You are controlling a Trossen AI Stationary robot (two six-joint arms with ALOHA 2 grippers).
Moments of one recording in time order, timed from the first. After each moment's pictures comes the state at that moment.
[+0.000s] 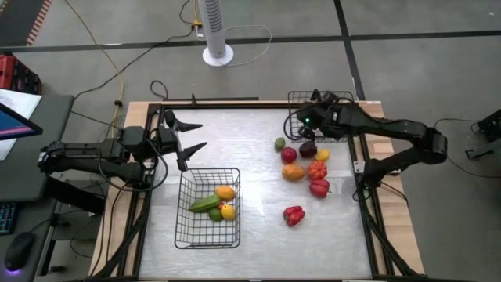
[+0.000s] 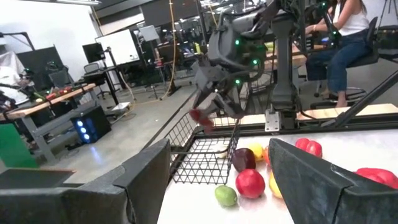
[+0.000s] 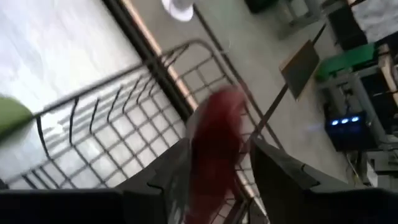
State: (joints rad) left arm 0.03 0.67 0.67 0.01 -0.30 0.21; right arm -0.35 1.29 1.07 -0.76 0.77 -0.08
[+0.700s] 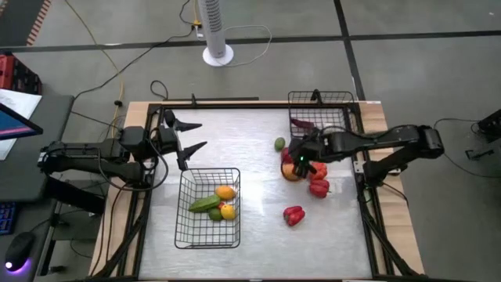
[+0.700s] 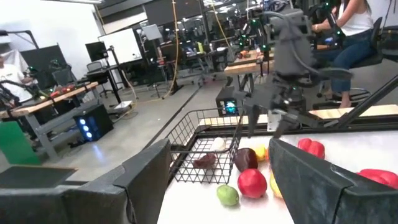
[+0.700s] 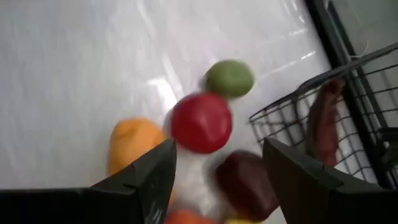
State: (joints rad) left arm 0.03 0.67 0.67 0.01 -0.31 0.21; right arm 0.00 1.35 1.06 -0.86 0.44 0.25
